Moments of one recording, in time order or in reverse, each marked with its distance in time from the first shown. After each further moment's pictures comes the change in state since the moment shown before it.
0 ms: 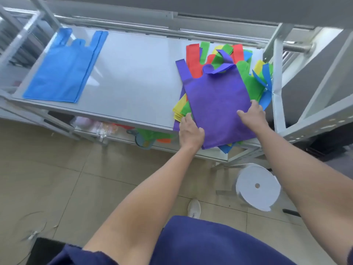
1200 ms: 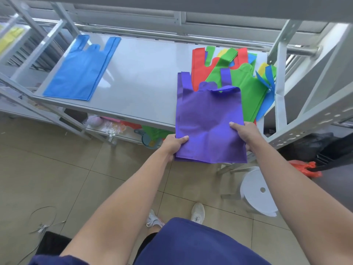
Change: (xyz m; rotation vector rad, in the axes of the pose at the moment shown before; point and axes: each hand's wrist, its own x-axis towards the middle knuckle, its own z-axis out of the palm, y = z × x) left_hand -0.019 -0.076 -0.045 -0.698 -0.327 -0.455; right_hand -0.042 0.034 0.038 0.652 -0.260 0.096
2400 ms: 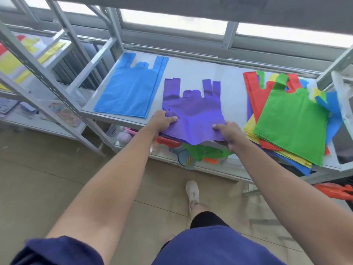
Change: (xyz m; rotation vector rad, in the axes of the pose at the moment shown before) left_hand 0.055 0.158 -0.329 0.581 0.159 0.369; right_hand -0.057 -0.114 0.334 0.068 -0.049 -0.069
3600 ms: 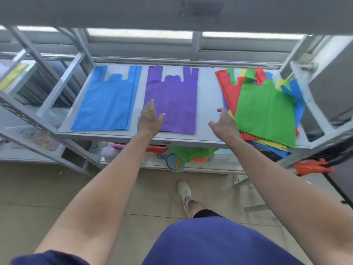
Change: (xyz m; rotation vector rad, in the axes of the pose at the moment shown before) left_hand 0.006 0.035 0.018 0.406 0.216 0.353; right_hand -0.023 -0.021 -0.032 -0.556 0.294 -0.230
